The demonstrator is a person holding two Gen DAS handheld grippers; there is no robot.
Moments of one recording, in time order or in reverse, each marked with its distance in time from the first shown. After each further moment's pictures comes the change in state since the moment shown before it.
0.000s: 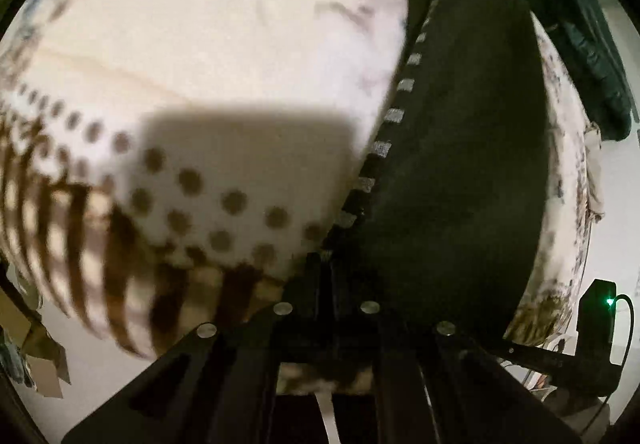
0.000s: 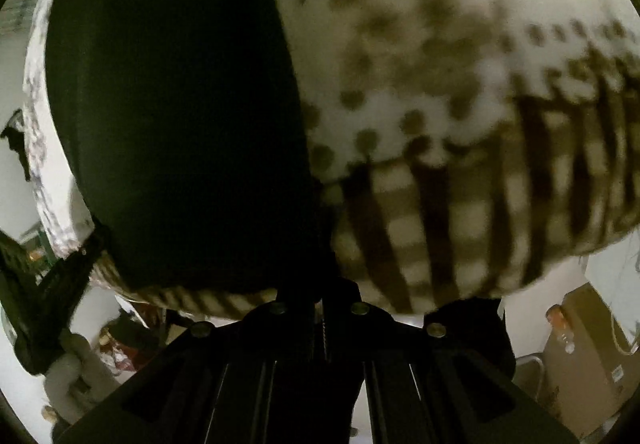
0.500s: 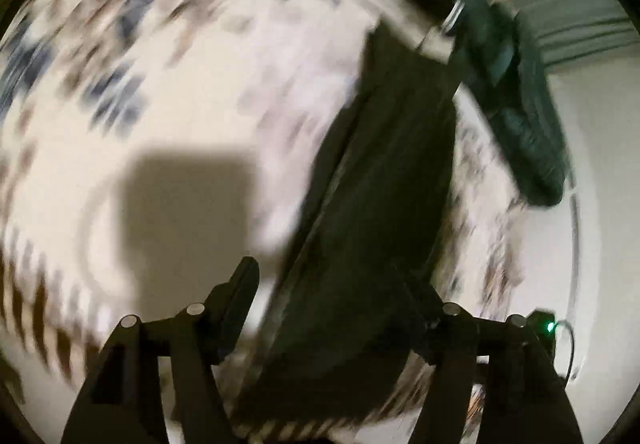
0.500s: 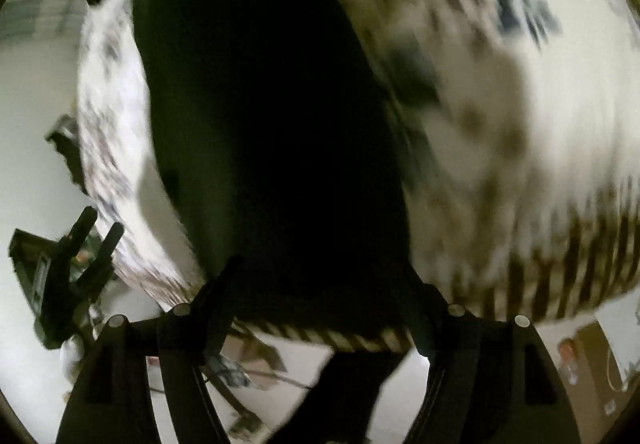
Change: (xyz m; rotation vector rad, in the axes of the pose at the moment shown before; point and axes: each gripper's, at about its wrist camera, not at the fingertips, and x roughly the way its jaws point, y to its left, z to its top) left arm -0.097 -0.023 0.118 -0.075 -0.194 -0.278; right arm -0.128 0.050 0.092 -0.042 -0.087 0.180
